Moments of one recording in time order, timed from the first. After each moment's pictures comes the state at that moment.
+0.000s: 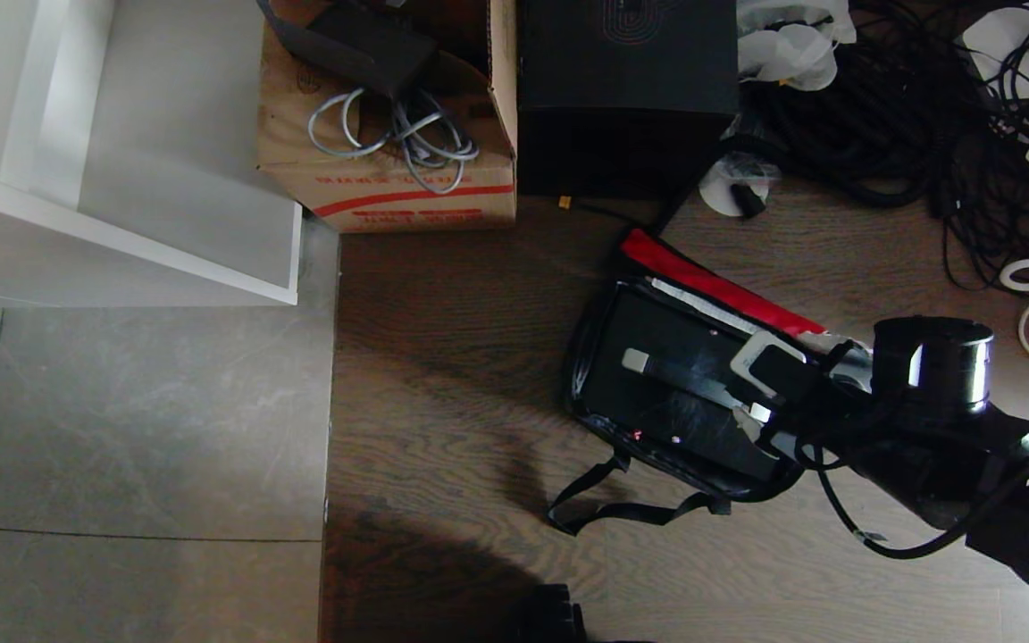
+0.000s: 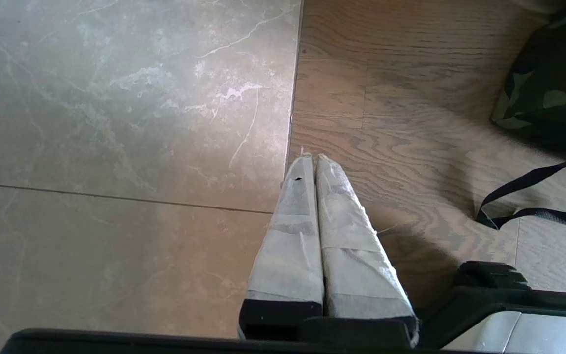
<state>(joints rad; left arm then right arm) 0.00 0.00 0.00 -0.03 0.02 -0.04 0.40 1.72 -0.55 -0.87 -0.38 -0.84</state>
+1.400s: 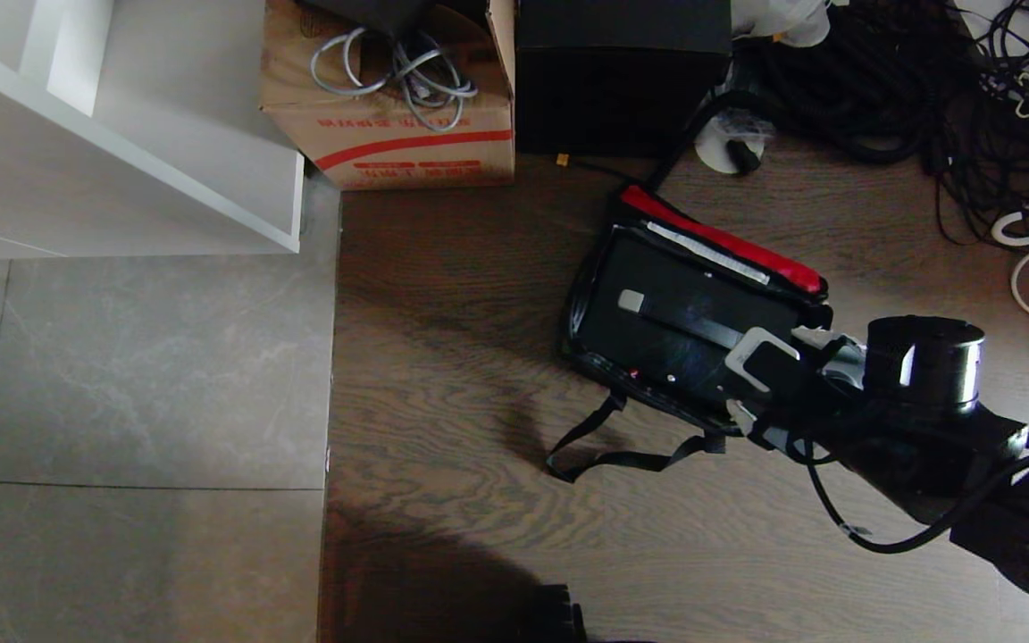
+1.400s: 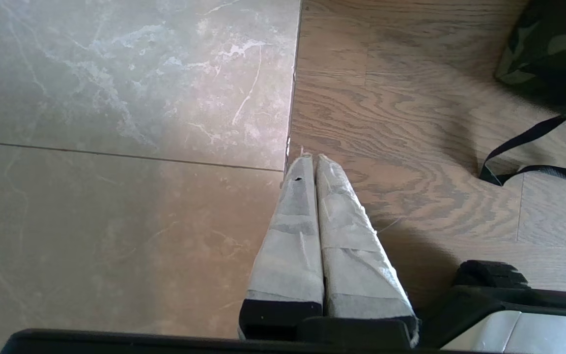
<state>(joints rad) 0.00 0.00 0.00 -0.03 0.02 -0.04 0.40 1.75 -0.56 -0.94 -0.38 -0.85</state>
